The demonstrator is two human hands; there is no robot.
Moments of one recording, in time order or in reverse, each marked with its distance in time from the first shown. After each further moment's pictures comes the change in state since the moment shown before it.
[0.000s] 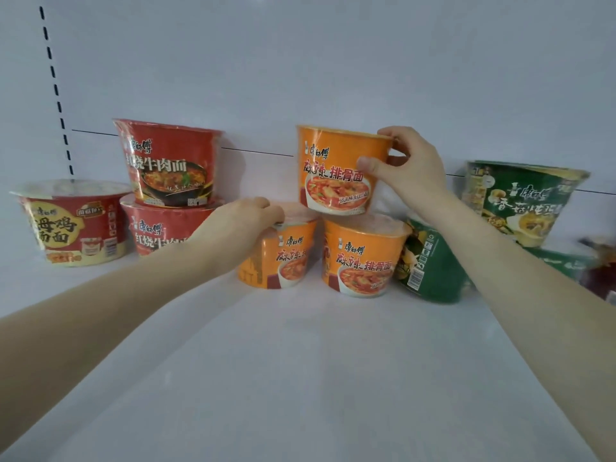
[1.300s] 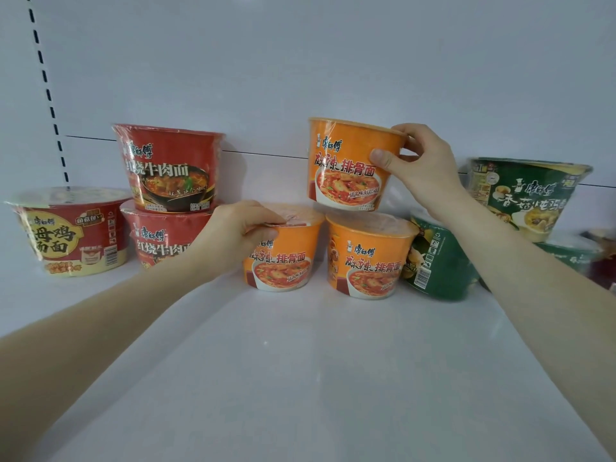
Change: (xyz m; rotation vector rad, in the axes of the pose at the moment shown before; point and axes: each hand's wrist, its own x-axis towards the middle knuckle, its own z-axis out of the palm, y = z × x) left_hand -0.003 -0.018 0.014 -0.449 0.181 -0.066; right_hand 0.002 0.003 -0.003 0.004 0.075 0.017
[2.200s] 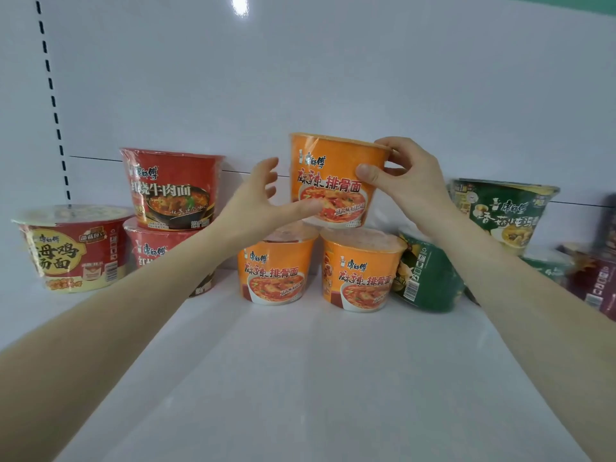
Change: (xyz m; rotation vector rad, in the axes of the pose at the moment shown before) left_hand 0.032 0.054 -0.024 -0.448 -0.005 -0.291; right_hand -0.013 -0.033 -0.005 0.067 -0.034 -0.015
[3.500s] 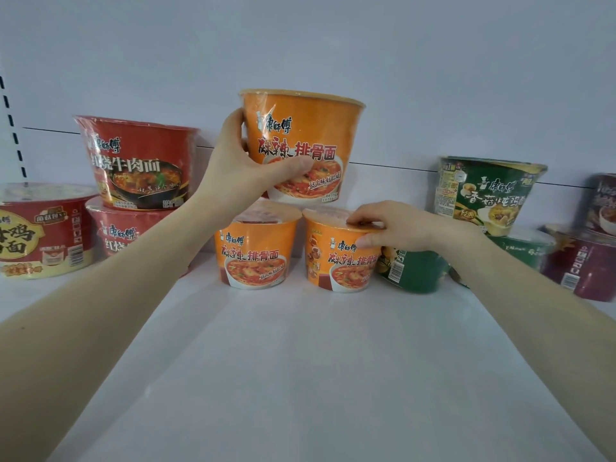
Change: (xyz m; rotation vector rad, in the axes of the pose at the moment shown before) left_hand 0.011 0.008 0.011 -0.235 0.158 0.066; right_hand -0.019 0.055 -0.015 -0.661 -0.786 0.079
